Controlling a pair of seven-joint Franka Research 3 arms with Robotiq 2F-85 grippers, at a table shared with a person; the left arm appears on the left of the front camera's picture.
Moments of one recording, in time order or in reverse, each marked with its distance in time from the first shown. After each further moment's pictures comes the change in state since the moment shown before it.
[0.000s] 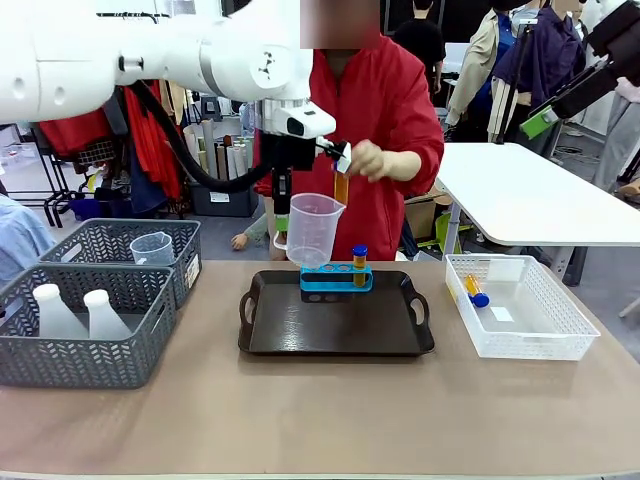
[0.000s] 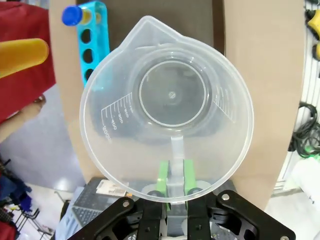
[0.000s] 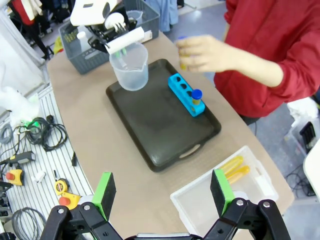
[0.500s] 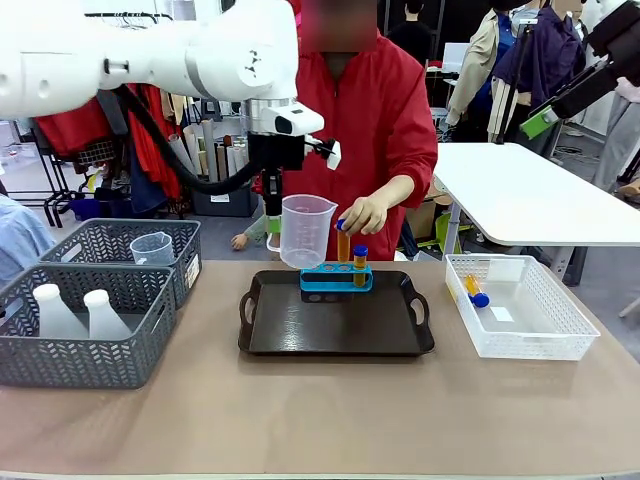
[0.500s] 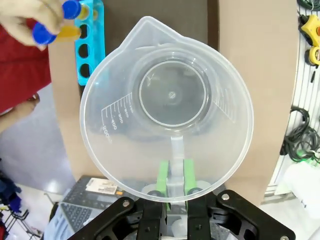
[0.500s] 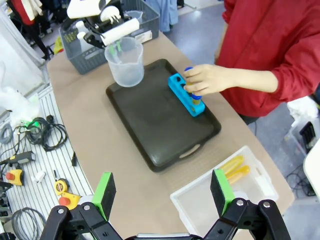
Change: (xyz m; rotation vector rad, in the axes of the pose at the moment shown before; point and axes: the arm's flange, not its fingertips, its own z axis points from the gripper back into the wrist) left arm -0.026 -0.004 0.011 -0.028 -0.044 0.050; right arm 0.000 0.000 0.000 0.000 0.000 0.000
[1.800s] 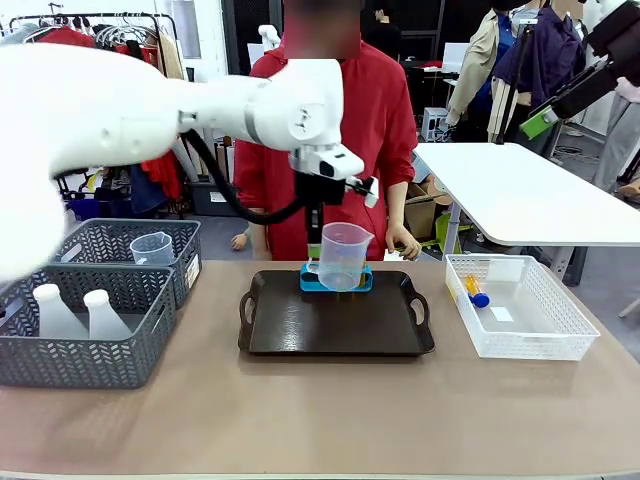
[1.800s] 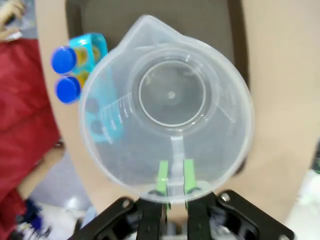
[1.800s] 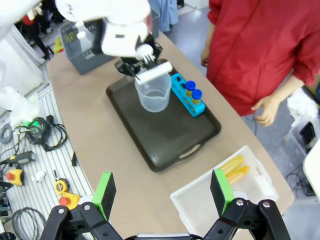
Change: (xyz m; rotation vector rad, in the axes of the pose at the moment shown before) left arm 0.086 0.033 -0.082 0.037 0.007 -0.132; right arm 0.000 0.000 0.000 0.000 0.000 0.001
